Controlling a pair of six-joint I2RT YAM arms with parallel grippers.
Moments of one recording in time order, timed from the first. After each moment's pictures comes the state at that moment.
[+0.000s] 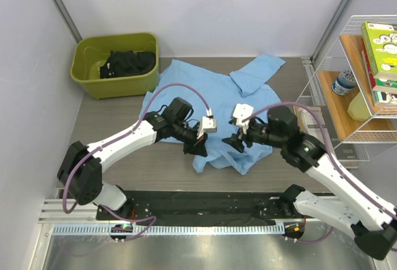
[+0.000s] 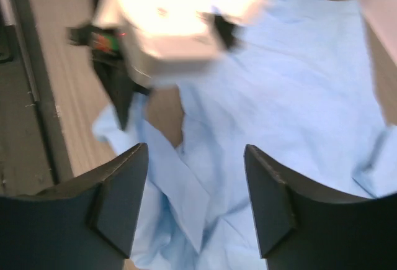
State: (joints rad) left arm -0.74 1.50 1.09 -0.51 0.82 0.40; right arm 0.69 0.91 0.92 -0.40 -0.42 -0.35
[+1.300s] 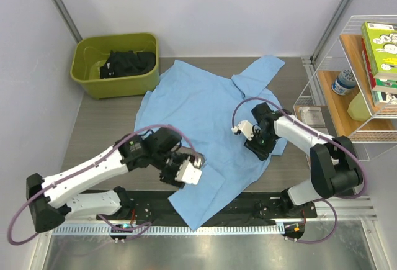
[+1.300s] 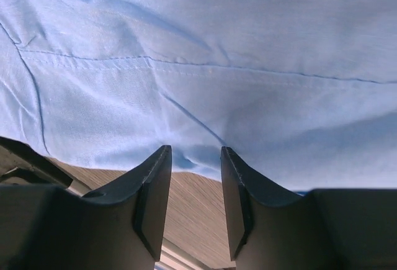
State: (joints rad) left arm -1.05 1.05 0.97 -0.94 0.50 0.91; right arm 0.34 1.48 0.86 -0.87 -0.13 -0.68
